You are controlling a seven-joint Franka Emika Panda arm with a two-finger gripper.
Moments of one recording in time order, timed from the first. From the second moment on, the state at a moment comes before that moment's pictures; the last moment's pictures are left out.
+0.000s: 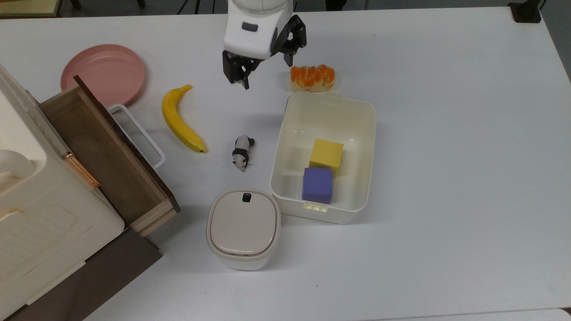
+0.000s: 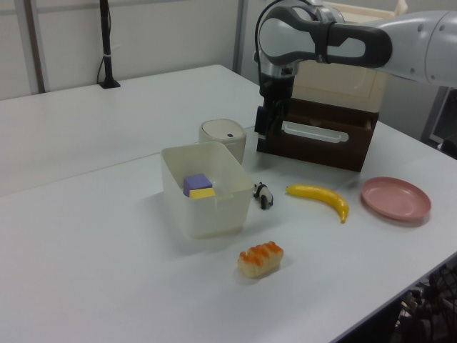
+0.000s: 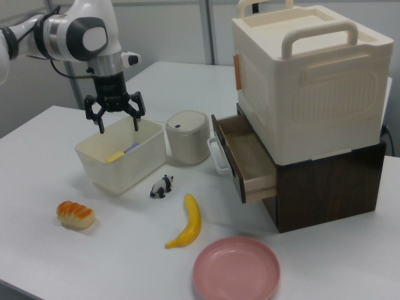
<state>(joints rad) 0.18 0.21 -0.10 -1.54 0.03 1.68 -0.50</state>
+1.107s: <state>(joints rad) 0.22 0.41 -0.10 -1.56 -0.13 1.95 -0.94</state>
